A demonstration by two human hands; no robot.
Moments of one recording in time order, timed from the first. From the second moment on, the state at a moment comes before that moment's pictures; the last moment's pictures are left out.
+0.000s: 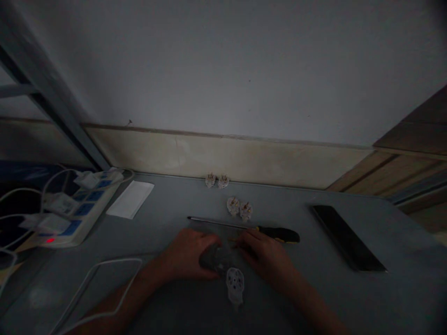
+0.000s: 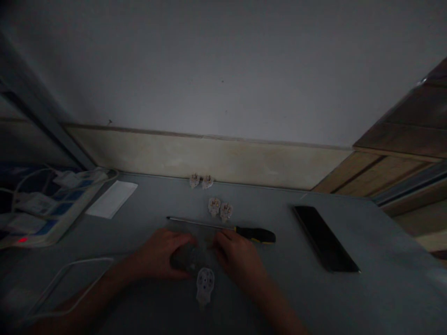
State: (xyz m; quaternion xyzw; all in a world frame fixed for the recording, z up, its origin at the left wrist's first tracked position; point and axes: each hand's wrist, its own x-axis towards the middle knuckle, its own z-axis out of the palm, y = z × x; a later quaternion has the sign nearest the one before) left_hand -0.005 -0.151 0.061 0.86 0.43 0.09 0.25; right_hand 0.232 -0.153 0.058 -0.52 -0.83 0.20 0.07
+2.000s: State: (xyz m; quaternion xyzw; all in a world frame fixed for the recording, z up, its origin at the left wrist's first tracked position) left_hand 0.036 -0.193 0.033 0.59 0.47 0.39 0.52; right_hand 0.228 -0.161 0.061 -0.34 -0.82 0.17 0.43
